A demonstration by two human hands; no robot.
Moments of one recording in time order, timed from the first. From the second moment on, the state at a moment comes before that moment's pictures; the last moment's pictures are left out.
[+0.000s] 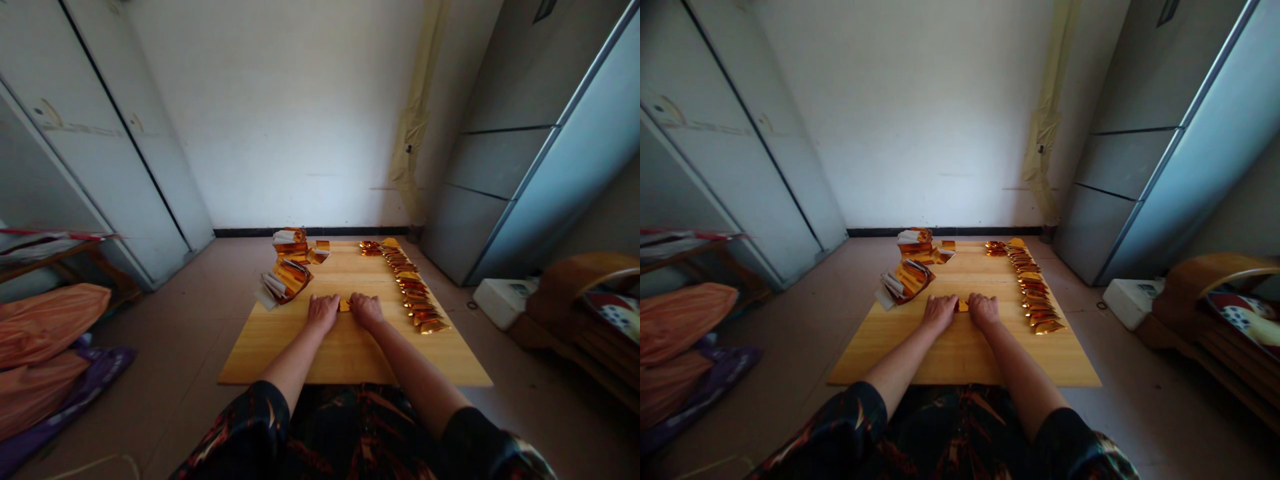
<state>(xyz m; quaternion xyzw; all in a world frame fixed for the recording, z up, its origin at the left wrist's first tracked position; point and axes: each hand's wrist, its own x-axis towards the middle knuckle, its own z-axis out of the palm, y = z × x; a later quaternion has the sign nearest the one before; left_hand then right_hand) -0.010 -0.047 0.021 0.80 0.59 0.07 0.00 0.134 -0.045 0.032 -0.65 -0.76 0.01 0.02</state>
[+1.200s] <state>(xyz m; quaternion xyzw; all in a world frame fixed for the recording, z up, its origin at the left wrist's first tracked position) -0.015 -0.047 0.019 0.78 0.61 0.14 0.04 0.138 -0.042 0.027 -0.64 -0.76 0.06 0.08</state>
